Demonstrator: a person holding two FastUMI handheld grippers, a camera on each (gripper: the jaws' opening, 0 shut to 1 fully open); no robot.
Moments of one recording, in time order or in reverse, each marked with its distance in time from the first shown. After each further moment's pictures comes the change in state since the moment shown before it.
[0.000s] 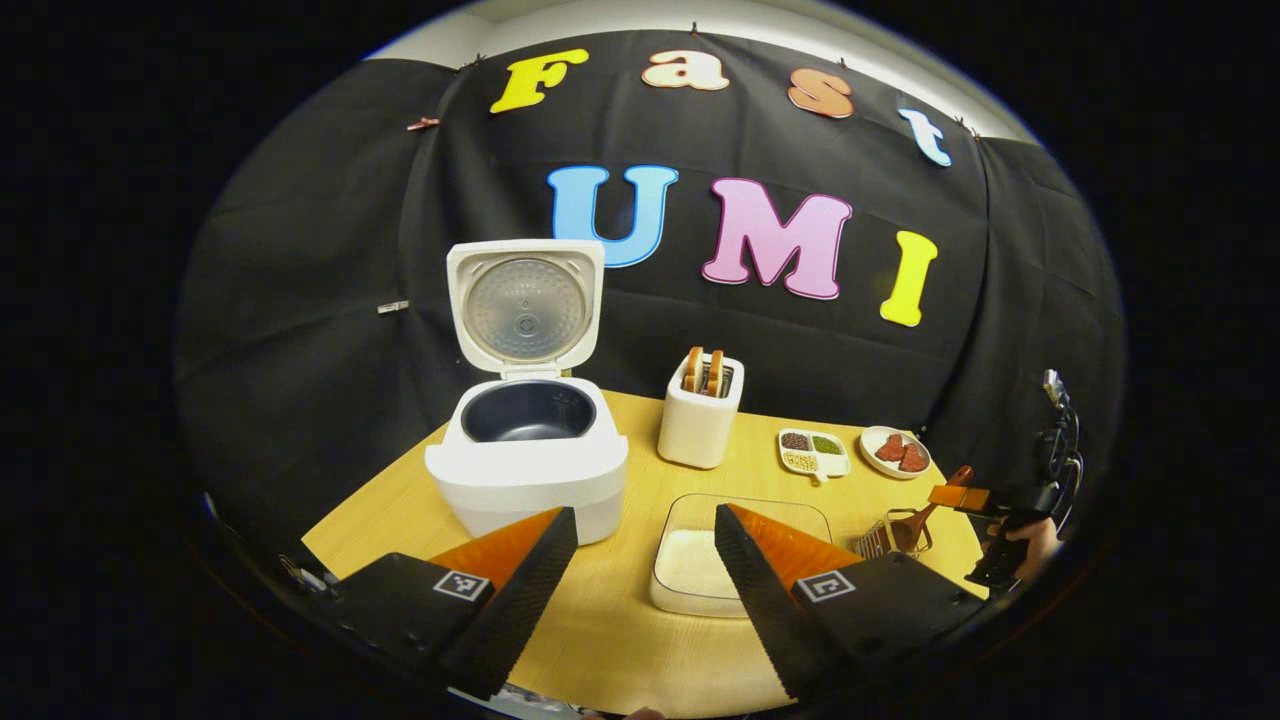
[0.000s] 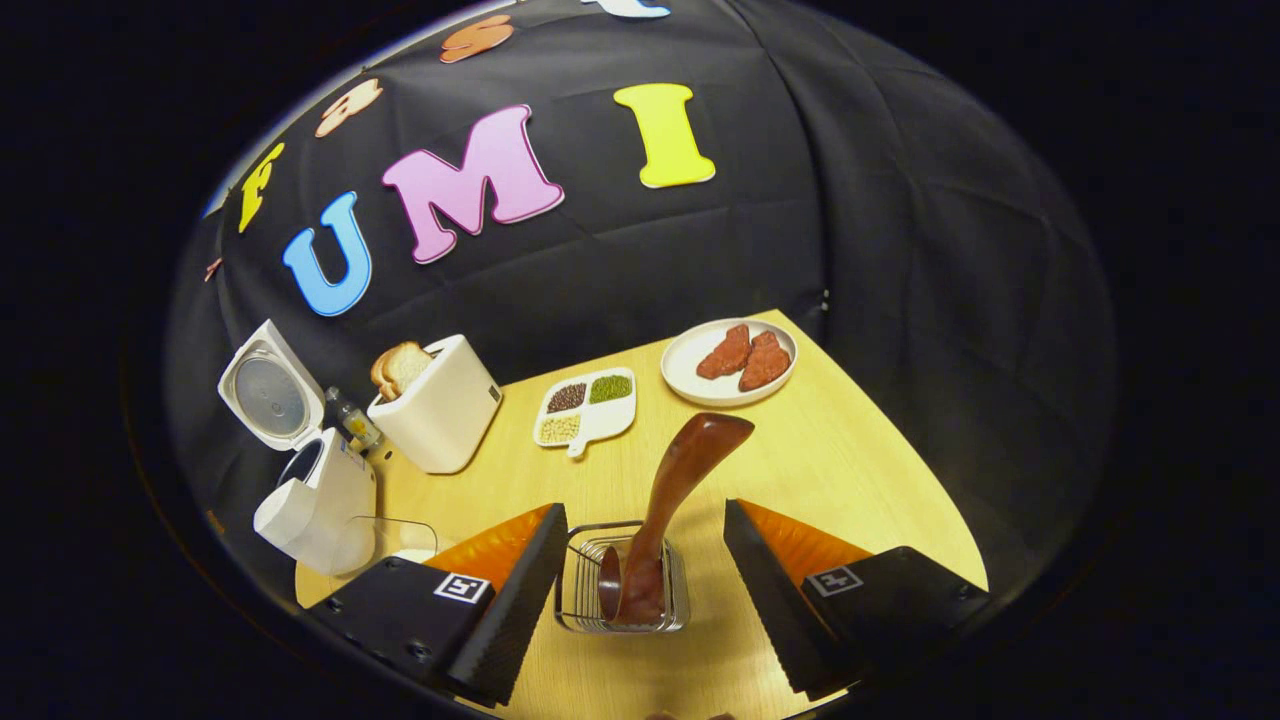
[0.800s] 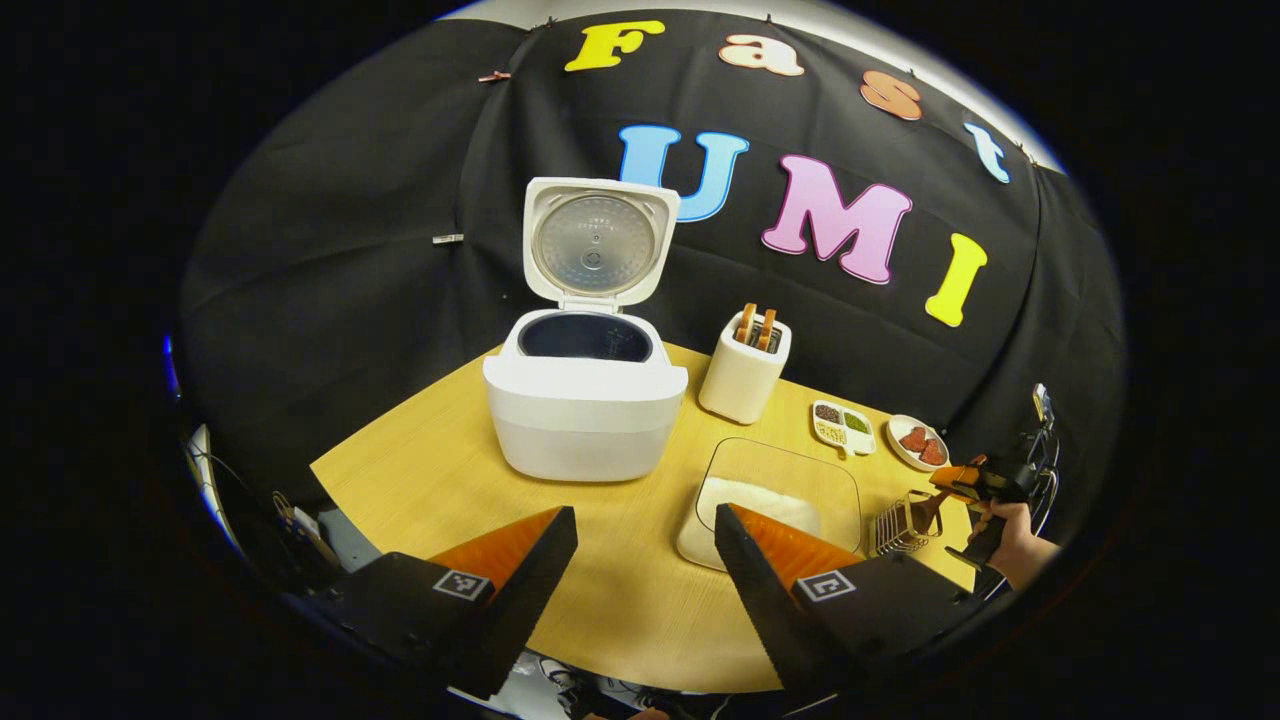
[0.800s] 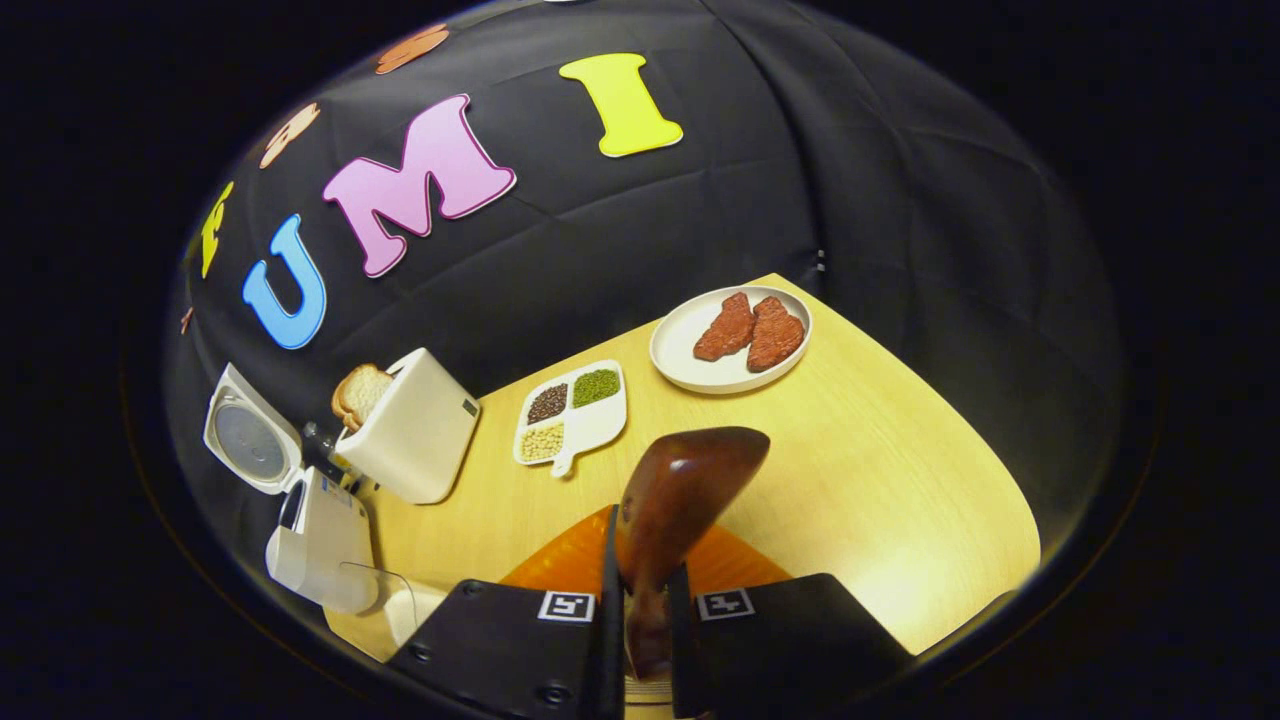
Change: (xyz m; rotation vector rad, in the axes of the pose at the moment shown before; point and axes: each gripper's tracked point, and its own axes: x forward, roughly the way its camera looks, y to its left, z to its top) left arm -0.024 0.030 -0.051 -0.124 0.111 0.055; right arm 0.047 0.000 0.002 0.106 0.030 -0.021
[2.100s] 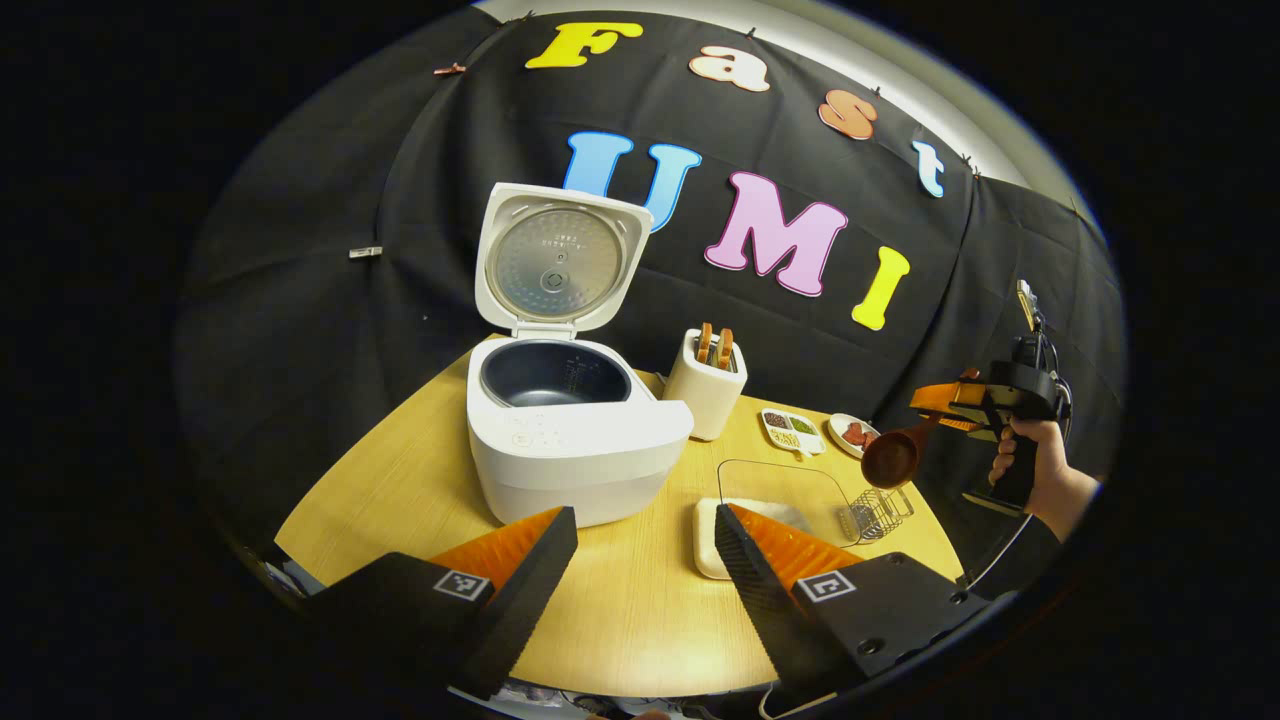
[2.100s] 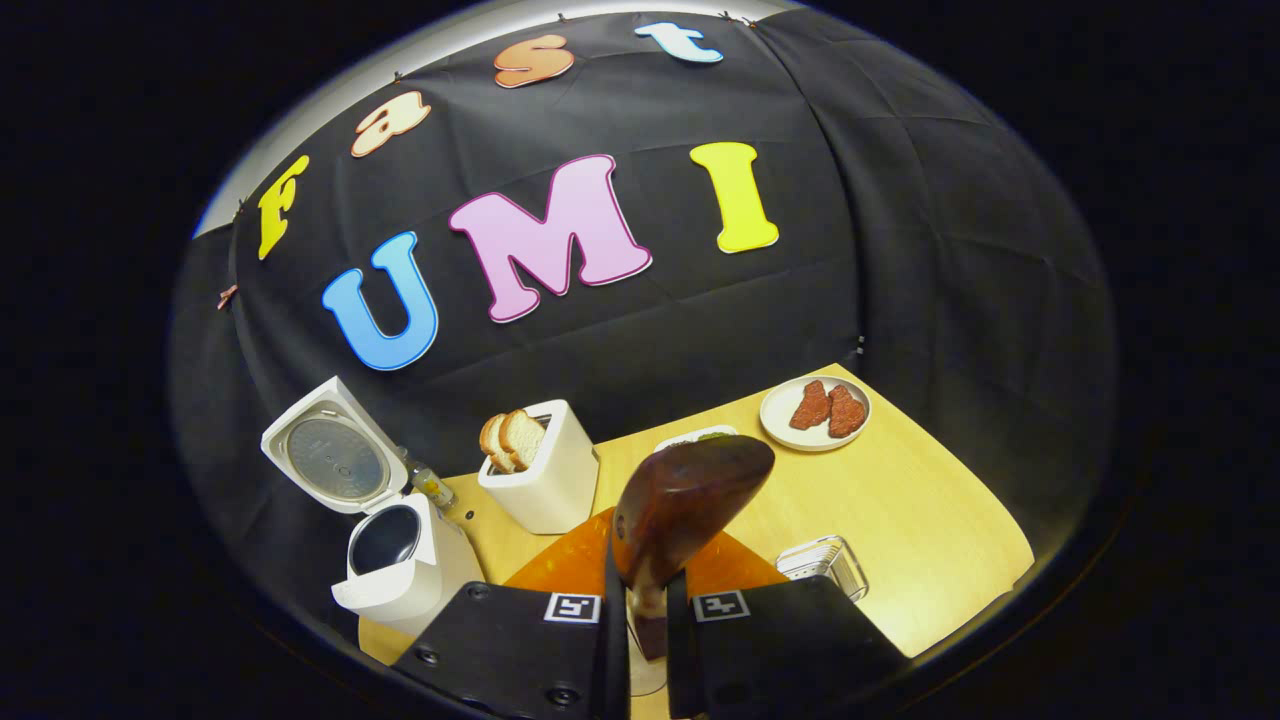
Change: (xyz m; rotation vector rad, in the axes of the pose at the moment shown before) left arm 0.032 0.081 0.038 0.061 -0.017 -0.306; right arm -0.124 0.202 0.030 -0.098 -0.208 0.047
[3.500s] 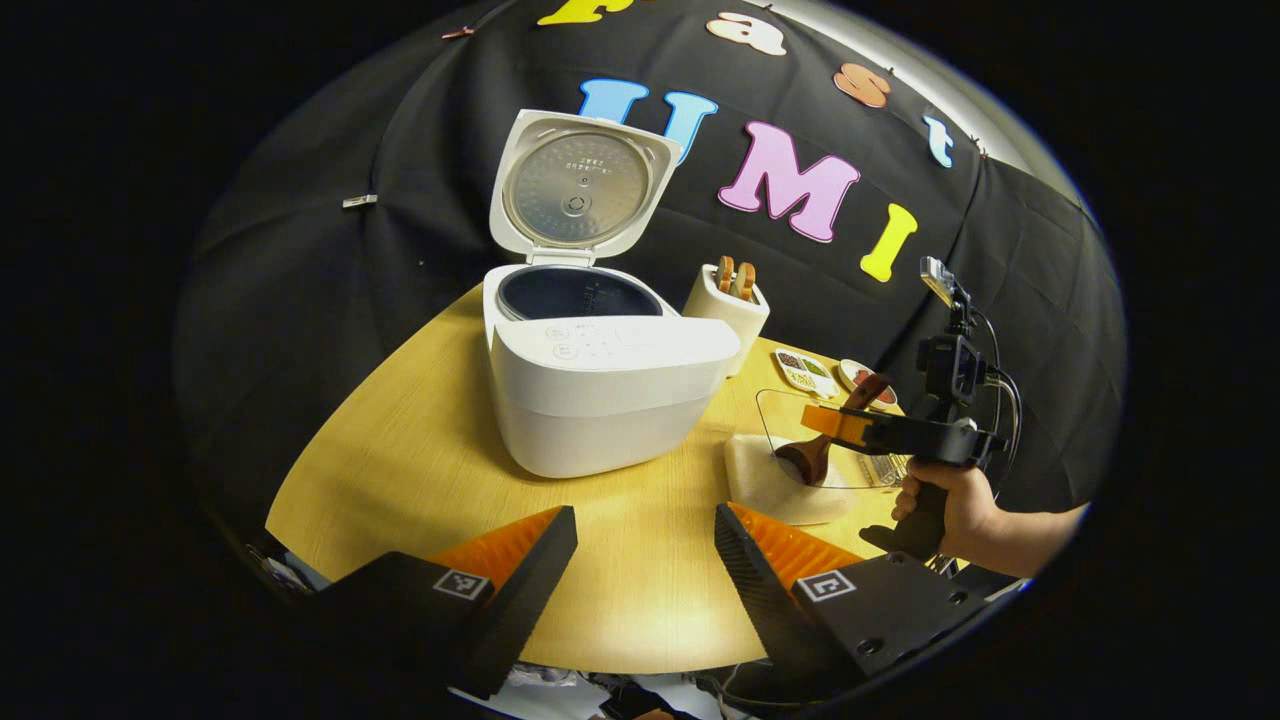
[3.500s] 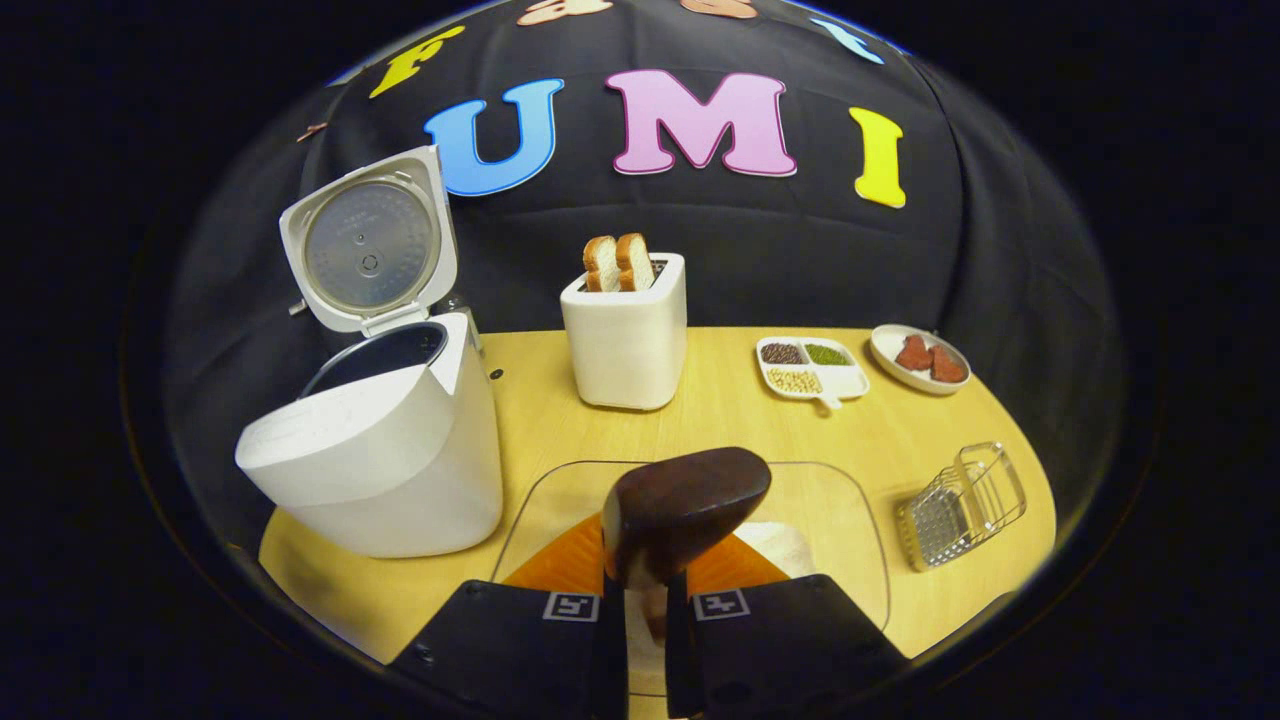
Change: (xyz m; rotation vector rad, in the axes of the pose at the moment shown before) left arm 0.010 0.045 -0.058 0.013 0.154 -0.024; right arm 0.044 0.101 -0.201 -0.234 0.206 0.068
